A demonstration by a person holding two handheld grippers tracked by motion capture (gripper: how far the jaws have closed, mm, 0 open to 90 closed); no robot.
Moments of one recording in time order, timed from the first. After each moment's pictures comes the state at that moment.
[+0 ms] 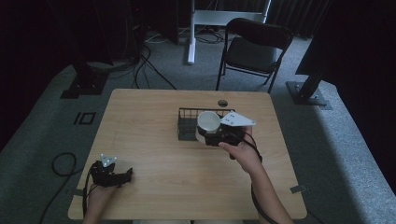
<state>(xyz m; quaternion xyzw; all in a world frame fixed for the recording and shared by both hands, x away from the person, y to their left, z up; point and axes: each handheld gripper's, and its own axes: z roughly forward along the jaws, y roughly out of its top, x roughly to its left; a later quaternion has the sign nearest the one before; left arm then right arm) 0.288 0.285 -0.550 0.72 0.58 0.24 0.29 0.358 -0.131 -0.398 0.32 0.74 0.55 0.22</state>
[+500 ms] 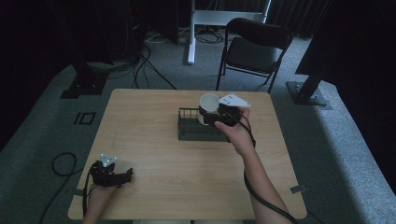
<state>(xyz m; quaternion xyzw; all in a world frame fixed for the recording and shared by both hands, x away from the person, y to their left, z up) 0.288 0.285 -0.550 0.72 0.58 0.24 0.29 0.411 -0.123 -0.386 0.38 0.72 0.52 0.27</state>
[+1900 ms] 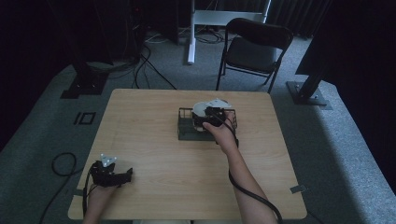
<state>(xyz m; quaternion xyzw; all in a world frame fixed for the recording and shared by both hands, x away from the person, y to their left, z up) 0.288 0.285 -0.550 0.72 0.58 0.24 0.29 0.459 -0.093 -0.458 0.44 0.74 0.46 0.24</state>
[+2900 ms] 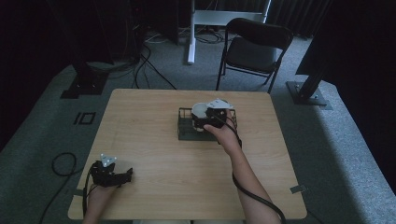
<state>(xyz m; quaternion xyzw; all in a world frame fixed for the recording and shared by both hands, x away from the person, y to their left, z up) 0.288 0.285 -0.550 0.72 0.58 0.24 0.29 0.448 -0.098 -0.447 0.40 0.75 0.47 0.25</state>
